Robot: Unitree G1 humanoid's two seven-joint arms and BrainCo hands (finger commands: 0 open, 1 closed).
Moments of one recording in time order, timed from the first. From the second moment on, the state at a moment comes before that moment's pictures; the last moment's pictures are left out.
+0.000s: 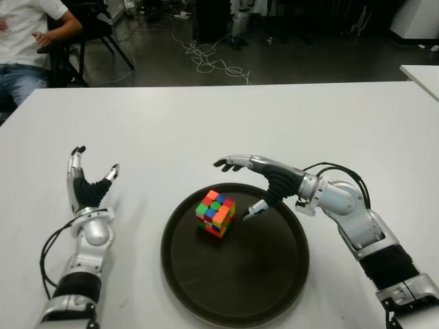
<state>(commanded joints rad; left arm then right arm) -0.30 0.24 0.09 0.81 0.25 -0.39 0.57 -0.38 -0.34 0.31 0.19 -0.18 -0.41 0.59</state>
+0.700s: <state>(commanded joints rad) -0.30 0.24 0.09 0.82 0.25 -0.41 0.57 -0.52 -0.43 0.01 0.55 -0.07 -0.48 0.40</state>
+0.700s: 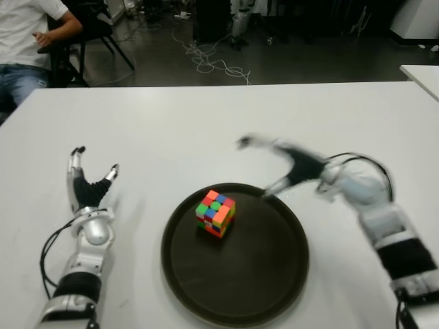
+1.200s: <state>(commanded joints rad) -0.32 0.26 0.10 0.86 0.24 -0.41 0.55 -0.57 -0.39 -0.14 0.90 -0.05 -0.48 0.08</state>
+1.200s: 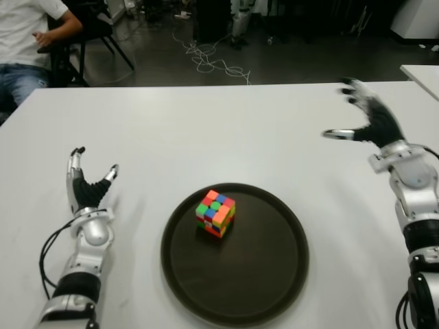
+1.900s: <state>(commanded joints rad) -0.32 0.27 0.11 0.87 0.23 -0.45 0.53 -0.55 -0.29 -0.14 0.94 -0.07 -0.48 -0.17</state>
